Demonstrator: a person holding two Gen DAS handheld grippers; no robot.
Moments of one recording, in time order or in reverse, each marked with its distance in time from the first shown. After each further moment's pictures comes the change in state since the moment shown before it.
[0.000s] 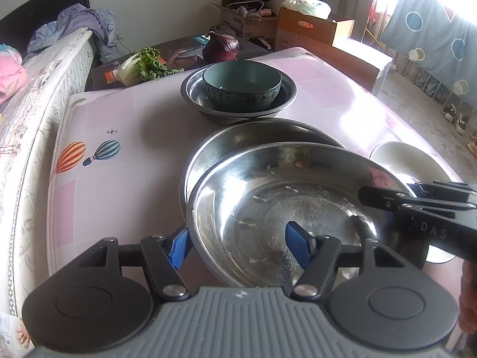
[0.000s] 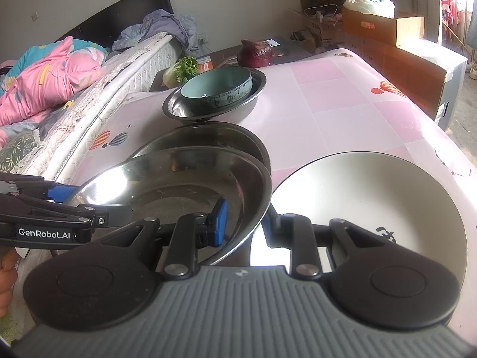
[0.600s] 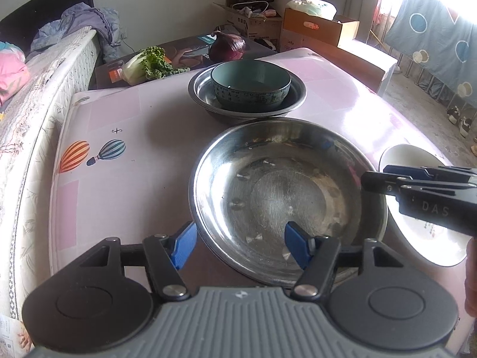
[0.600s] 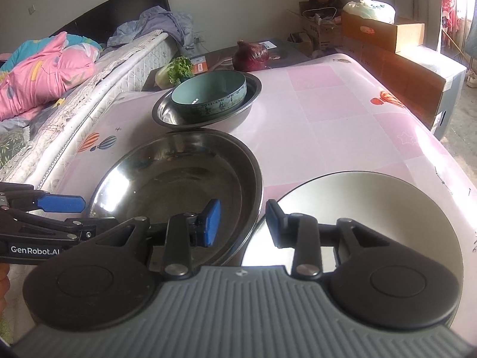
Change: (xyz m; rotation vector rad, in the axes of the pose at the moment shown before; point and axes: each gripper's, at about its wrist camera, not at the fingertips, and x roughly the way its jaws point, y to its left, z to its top) left arm 0.004 0.006 0.001 -0.004 -0.010 0.016; right arm 0.015 -0.001 0.017 -0.023 0.000 -0.036
